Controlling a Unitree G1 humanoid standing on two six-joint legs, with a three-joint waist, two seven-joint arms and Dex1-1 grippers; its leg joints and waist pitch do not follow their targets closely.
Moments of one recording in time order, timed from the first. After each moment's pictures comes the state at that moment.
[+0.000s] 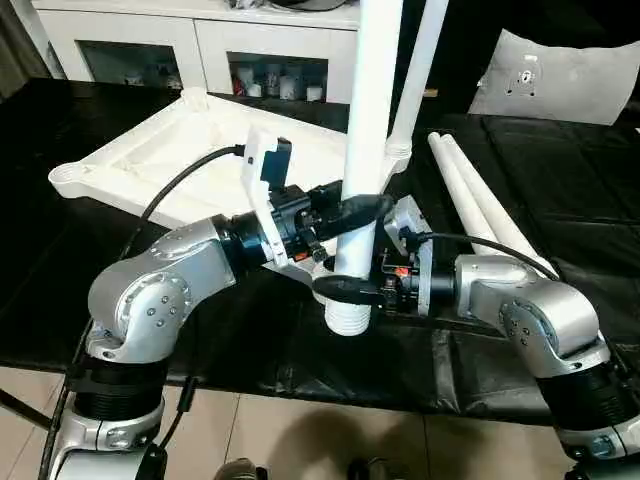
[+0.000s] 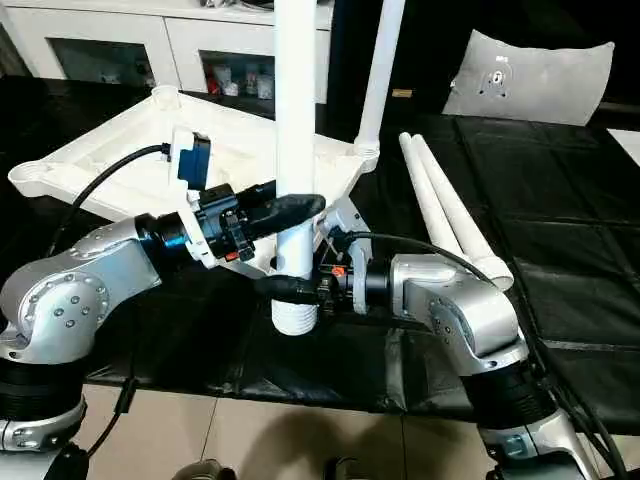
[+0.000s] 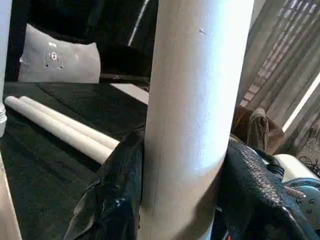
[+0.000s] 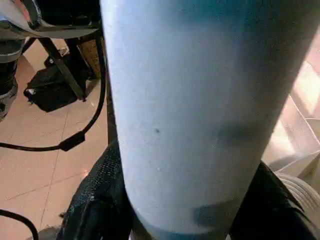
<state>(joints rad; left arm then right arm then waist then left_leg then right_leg) -0.52 0.24 -0.02 -0.24 -0.79 0.85 -0.59 -0.47 -0.39 0.22 -0.06 0.50 0.73 0.92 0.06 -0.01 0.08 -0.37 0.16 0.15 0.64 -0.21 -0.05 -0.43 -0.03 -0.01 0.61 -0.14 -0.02</state>
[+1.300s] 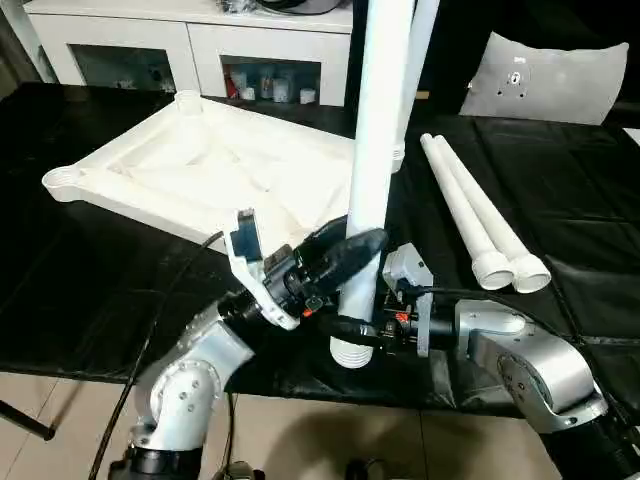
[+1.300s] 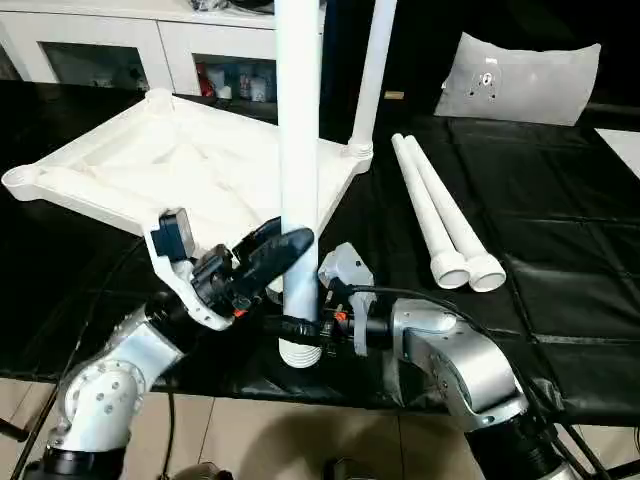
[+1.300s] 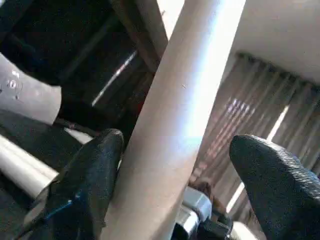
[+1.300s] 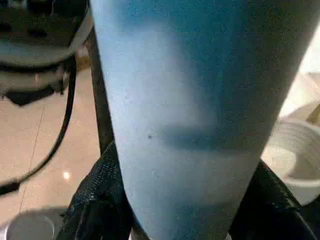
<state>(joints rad) -0.16 -0.03 -0.03 -0.21 -0.84 0.50 -0.74 -0.27 -0.37 0.25 -0.12 0.43 0.58 0.86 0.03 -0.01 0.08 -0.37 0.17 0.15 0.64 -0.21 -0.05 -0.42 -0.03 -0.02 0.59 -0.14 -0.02</state>
